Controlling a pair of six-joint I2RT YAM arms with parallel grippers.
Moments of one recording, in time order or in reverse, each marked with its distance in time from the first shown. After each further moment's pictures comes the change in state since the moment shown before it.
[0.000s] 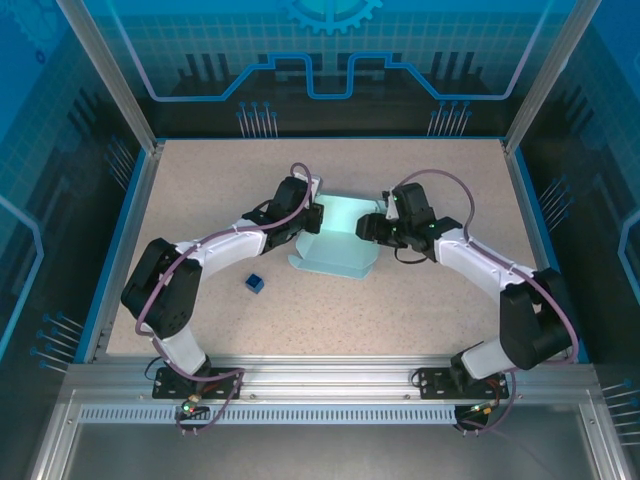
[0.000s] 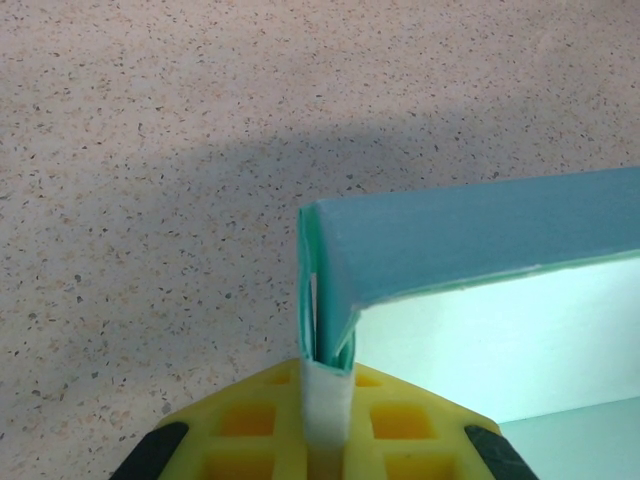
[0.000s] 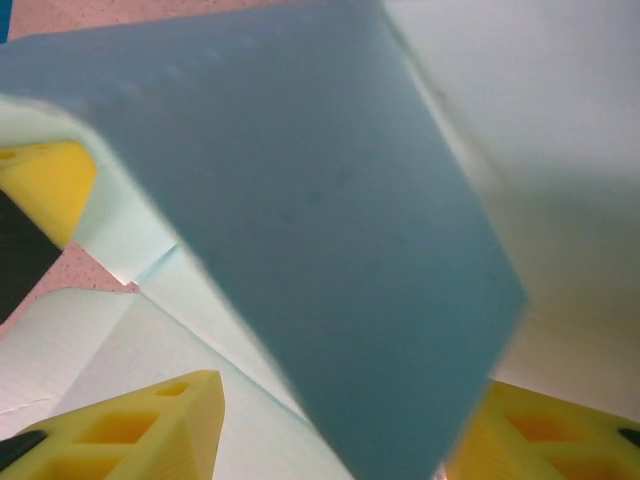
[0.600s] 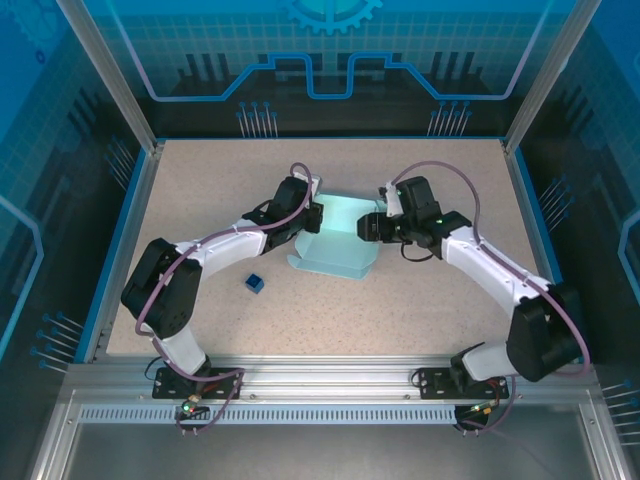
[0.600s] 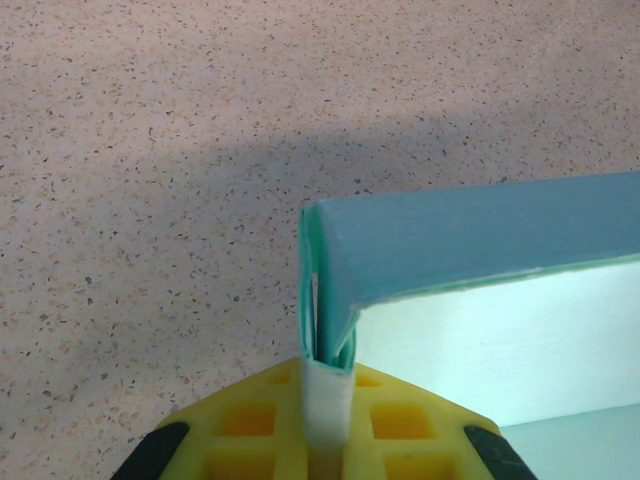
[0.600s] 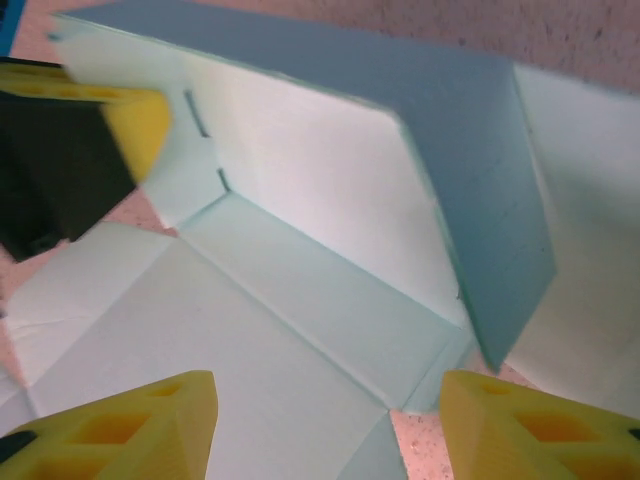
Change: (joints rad) left arm -0.001 0.000 0.000 -0.002 -0.020 0.001; right arm -0.001 -0.093 0.072 -0.169 -0.009 -0.207
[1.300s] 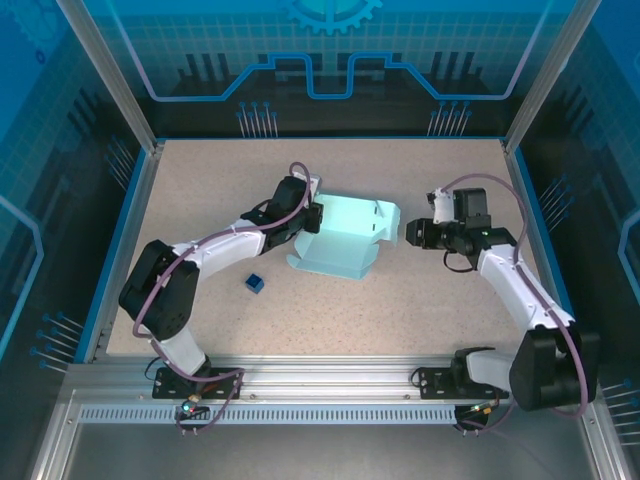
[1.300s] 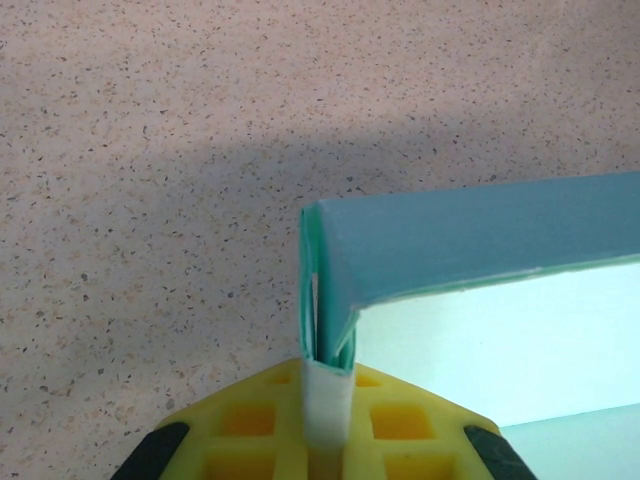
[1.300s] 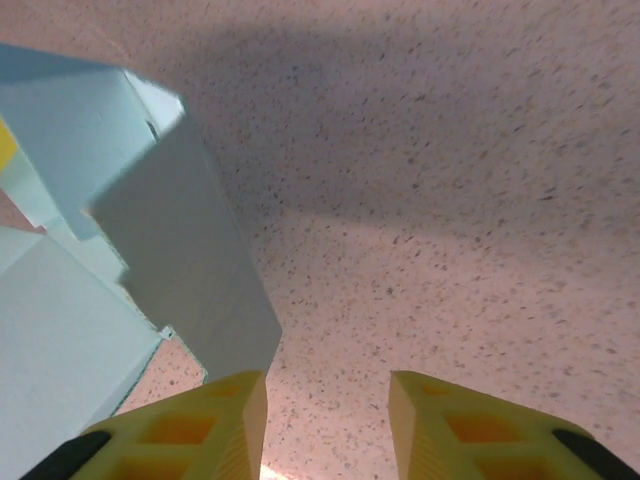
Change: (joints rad) left arm 0.000 -0.018 0.000 -0.014 0.017 -0.004; right arm -0.329 -0.148 -0.174 -0.017 -0.147 -0.183
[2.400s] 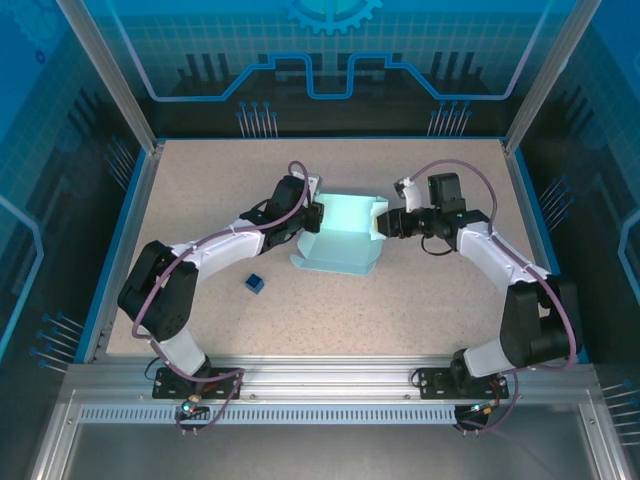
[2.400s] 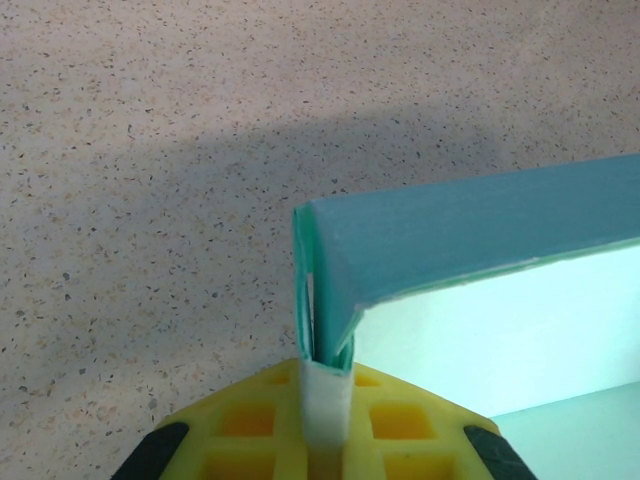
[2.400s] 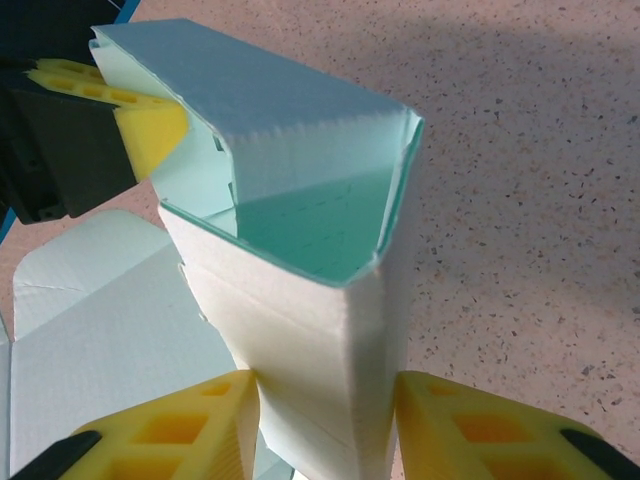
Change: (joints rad) left arm 0.001 -0.005 0.000 0.002 0.030 -0.023; right arm 0.103 0.228 0.119 0.149 -0.215 -0.094
